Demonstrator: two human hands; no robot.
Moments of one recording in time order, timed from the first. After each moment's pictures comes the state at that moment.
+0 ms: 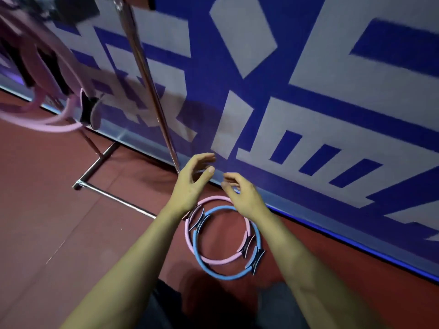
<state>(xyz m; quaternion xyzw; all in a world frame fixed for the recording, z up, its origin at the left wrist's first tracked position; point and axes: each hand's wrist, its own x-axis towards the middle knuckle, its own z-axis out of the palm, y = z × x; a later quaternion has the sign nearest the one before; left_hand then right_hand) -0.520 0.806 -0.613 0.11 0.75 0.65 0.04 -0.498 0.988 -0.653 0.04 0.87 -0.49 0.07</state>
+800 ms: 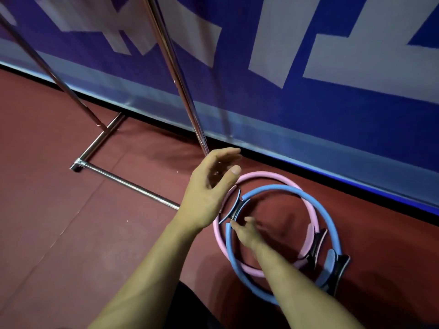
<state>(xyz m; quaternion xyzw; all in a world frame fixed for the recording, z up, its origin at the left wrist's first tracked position) -0.533 0.769 -0.901 0.09 0.77 0.63 0.03 -0.502 0.880 -1.162 0.30 0.74 -0.54 0.27</state>
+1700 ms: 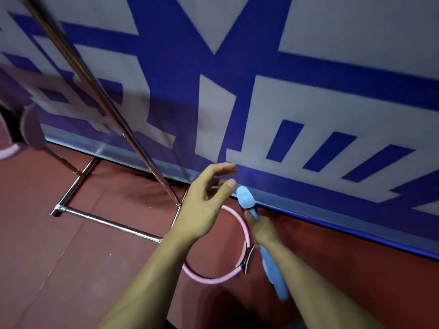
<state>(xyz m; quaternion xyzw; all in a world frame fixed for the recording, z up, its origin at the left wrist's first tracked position) -0.539 0.874 -0.636 0.13 0.74 0.65 0.11 -0.501 1.054 -0.822 0.36 0.79 -0.45 0.19</state>
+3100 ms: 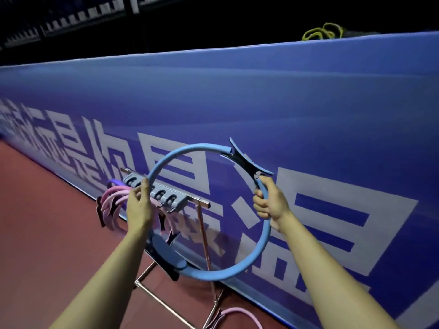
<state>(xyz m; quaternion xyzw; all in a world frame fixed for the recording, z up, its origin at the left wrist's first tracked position) -0.461 0.681 -0.104 -0.18 0.73 0.60 -0.28 -0.468 1.006 -0.087 0.02 0.63 -0.78 0.05</state>
